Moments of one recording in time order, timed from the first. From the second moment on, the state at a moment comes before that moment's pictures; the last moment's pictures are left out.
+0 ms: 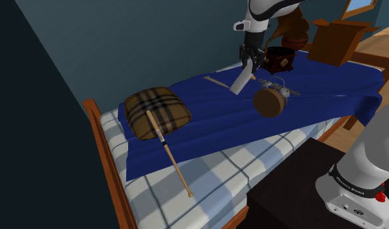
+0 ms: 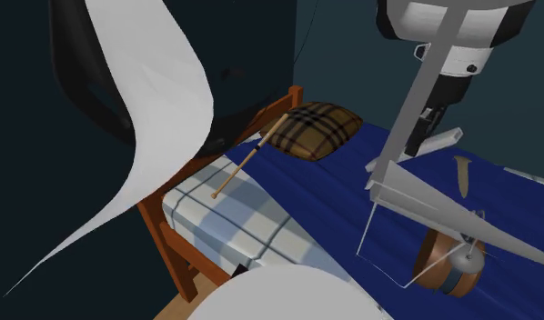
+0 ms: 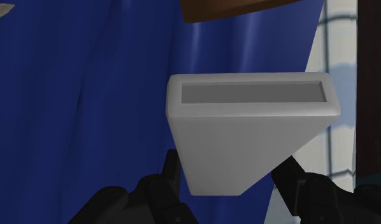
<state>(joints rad) -0.02 -0.15 -0.14 -2.02 -0.01 1.86 -1.41</state>
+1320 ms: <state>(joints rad) -0.03 -0.07 -0.15 -2.22 0.00 2.13 -1.43</state>
